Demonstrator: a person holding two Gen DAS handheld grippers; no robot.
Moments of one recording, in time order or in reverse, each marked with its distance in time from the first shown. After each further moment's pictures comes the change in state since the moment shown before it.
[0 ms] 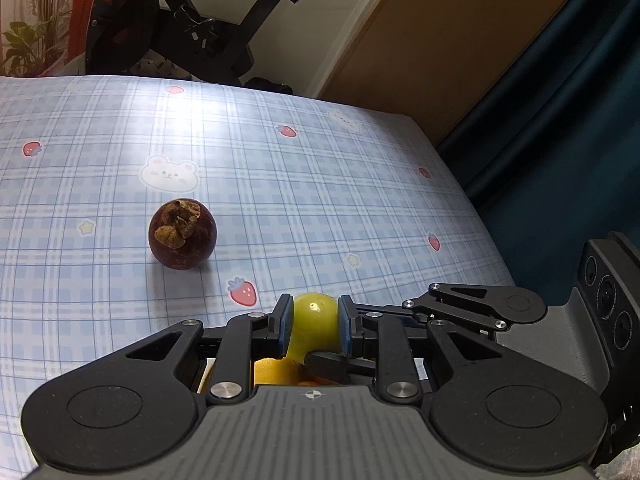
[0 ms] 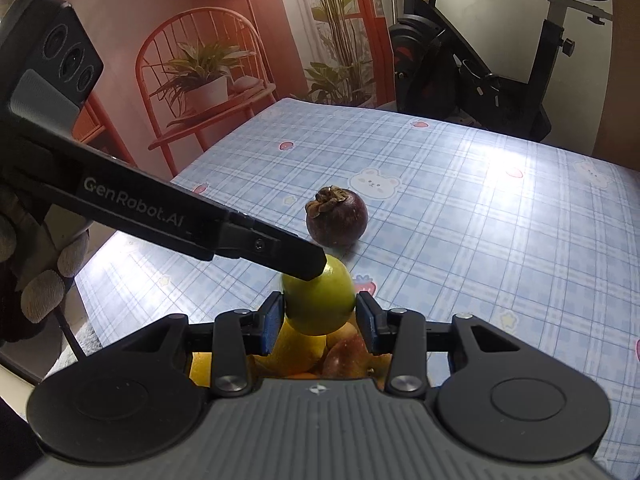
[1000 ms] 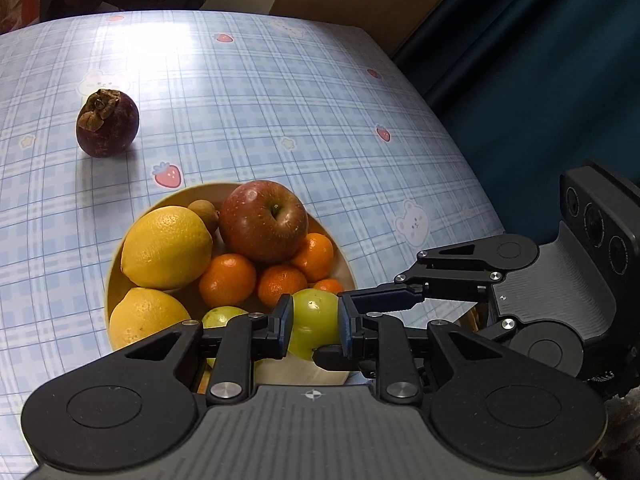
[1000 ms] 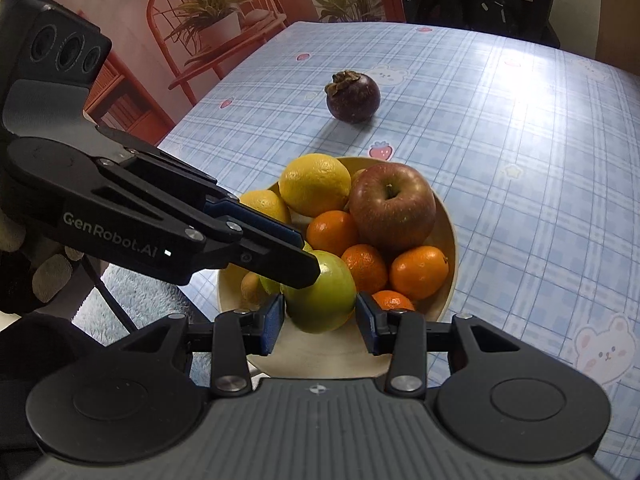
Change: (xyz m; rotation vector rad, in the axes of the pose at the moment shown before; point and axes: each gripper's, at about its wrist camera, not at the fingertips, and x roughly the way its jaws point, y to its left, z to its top) left arm 0.017 -0.042 -0.064 0.072 0.195 -0.074; right arm -0.033 -0.002 -0.055 0.077 0.226 0.087
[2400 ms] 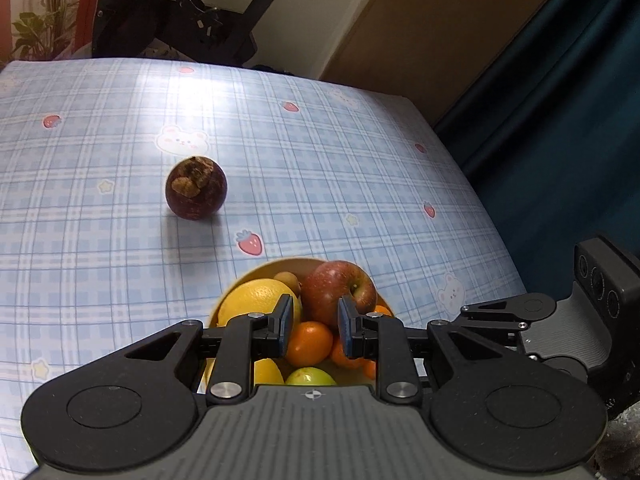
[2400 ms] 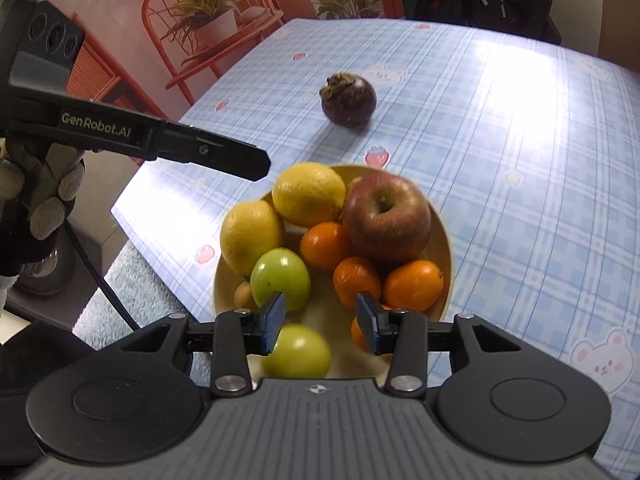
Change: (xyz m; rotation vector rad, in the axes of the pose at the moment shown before) left arm -0.052 0.035 0.022 -0.082 -0.181 0.100; right arm -0.004 -0.007 0.018 0.011 -0.012 0.001
